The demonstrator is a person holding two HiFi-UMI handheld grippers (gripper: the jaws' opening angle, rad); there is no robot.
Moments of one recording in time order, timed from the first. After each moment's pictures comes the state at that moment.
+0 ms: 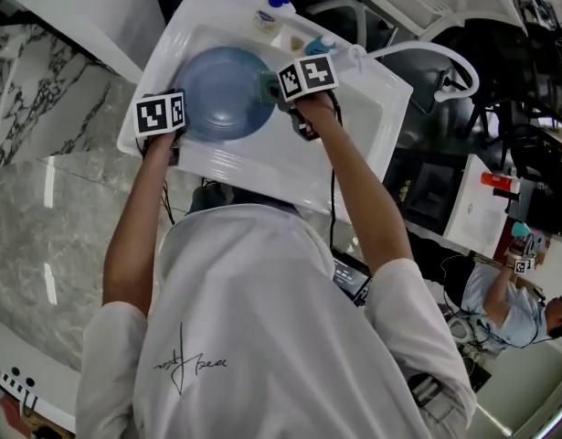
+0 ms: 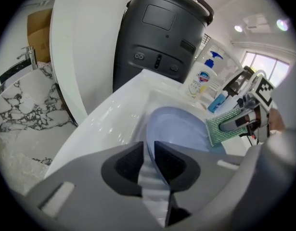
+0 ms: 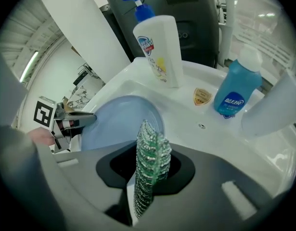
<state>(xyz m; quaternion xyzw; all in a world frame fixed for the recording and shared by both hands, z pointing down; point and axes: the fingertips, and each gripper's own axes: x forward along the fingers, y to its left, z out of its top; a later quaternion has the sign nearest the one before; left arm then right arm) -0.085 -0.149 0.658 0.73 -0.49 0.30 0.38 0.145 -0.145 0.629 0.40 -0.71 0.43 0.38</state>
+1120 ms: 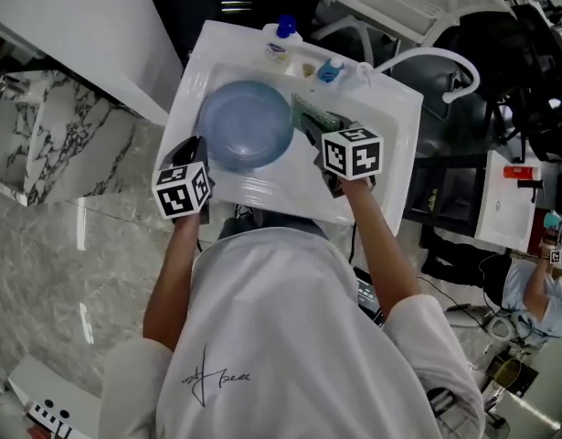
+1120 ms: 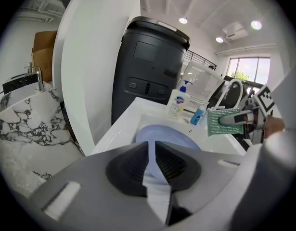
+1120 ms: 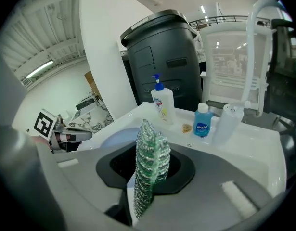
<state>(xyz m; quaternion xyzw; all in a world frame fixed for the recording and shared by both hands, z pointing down) -0.092 -0.104 0.576 0.79 -0.50 0.21 0.29 0.157 -0.101 0.521 0.52 -0.77 0.29 0.22</state>
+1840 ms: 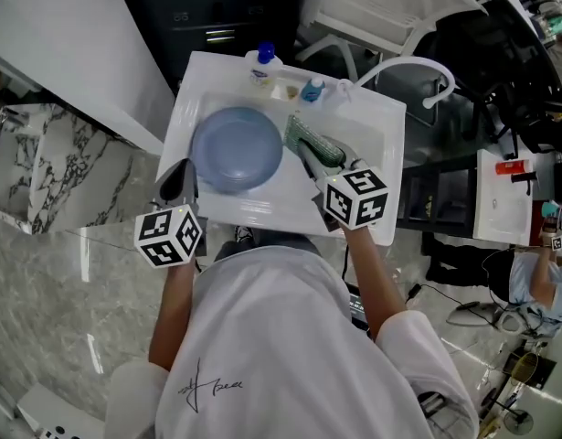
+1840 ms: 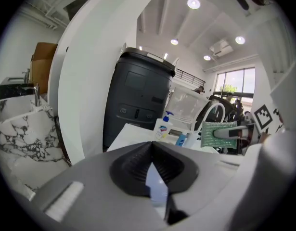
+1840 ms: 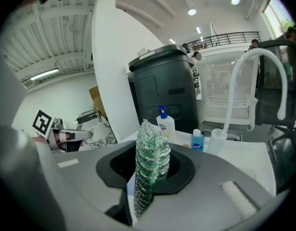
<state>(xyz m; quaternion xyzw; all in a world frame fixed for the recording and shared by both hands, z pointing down) -0.086 -0.092 0.466 0.83 -0.49 0.11 0.23 0.152 -0.067 0.432 0.56 -0.79 0.22 0.13</state>
